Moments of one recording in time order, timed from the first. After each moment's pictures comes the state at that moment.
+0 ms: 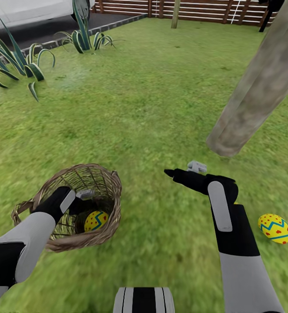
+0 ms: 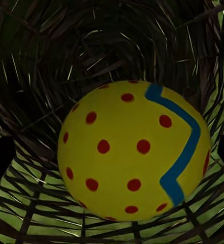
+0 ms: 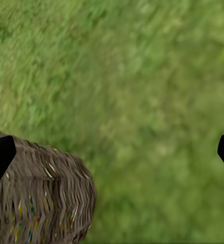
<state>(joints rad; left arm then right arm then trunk) -1.07 0.14 0.00 -0.41 0.28 0.89 0.00 -0.74 0.10 0.00 -1.58 -0.57 1.04 -0.20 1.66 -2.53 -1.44</state>
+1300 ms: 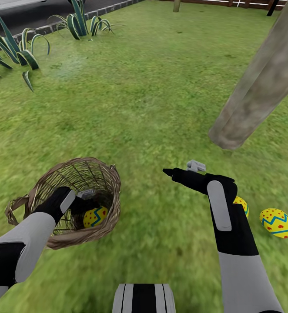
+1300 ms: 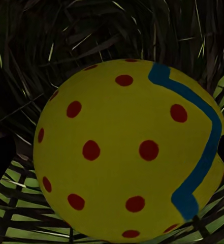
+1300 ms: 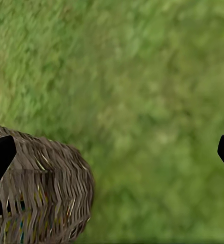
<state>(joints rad) -1.07 0.14 0.00 -0.40 0.28 0.89 -0.06 -0.74 0.11 0.00 -1.58 -0.58 1.04 -0.20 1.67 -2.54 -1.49</state>
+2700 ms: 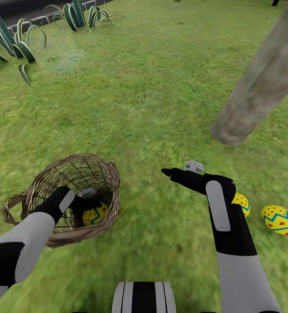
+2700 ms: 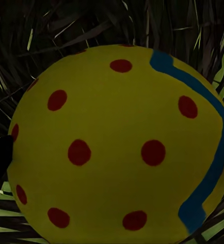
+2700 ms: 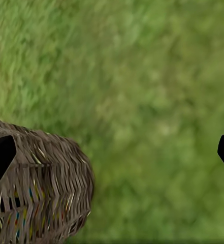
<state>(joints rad) -1.07 0.14 0.00 -0.40 0.30 0.89 -0.10 -0.74 0.12 0.00 -1.58 -0.58 1.04 -0.20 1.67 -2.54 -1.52</state>
